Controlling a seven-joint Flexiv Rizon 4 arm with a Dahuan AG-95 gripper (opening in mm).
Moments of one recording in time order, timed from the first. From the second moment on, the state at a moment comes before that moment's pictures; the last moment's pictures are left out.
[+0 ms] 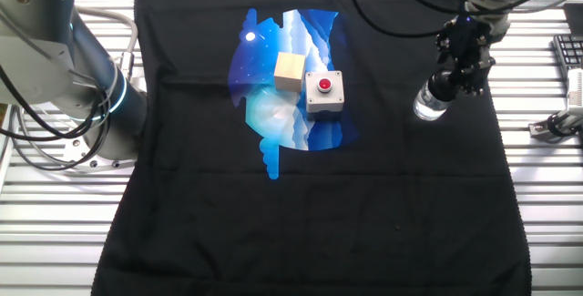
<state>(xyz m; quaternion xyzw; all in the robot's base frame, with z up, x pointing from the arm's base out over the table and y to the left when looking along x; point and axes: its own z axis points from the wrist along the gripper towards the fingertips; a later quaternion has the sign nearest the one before) 0.663 0.055 0.119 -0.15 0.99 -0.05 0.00</state>
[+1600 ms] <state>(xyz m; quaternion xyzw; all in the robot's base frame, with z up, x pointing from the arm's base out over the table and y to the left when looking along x) 0.662 0.062 0.137 -0.17 0.99 0.00 0.00</state>
